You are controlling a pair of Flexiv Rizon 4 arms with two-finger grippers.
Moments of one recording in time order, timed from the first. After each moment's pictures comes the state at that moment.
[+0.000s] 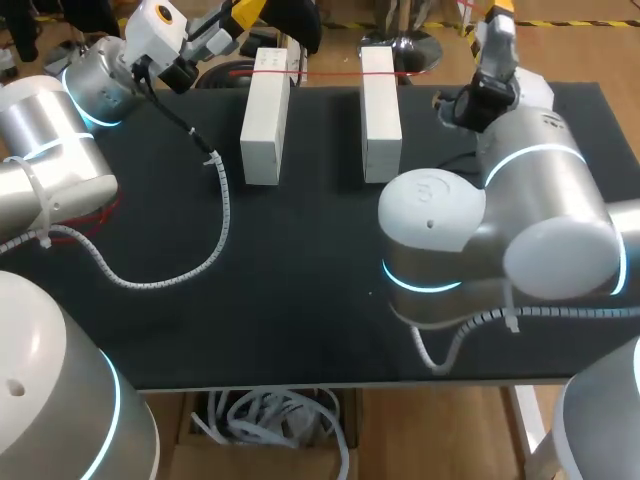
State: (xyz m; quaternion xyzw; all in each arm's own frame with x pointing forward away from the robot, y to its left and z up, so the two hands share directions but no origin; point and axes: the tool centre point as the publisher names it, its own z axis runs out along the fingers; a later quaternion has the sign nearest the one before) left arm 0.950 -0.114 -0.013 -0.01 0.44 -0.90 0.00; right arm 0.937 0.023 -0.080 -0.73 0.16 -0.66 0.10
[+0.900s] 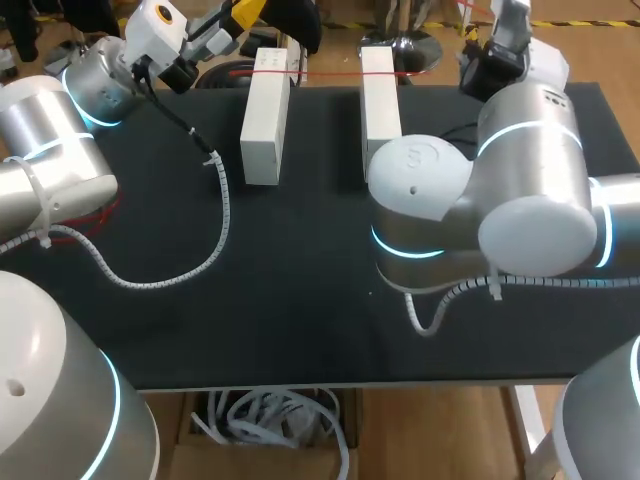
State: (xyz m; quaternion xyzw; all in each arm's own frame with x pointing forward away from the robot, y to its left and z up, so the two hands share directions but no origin) left arm 0.950 -0.114 -0.013 -0.01 0.44 -0.90 0.00; right arm 0.951 -0.003 -0.040 -0.69 0.20 -0.69 0.06
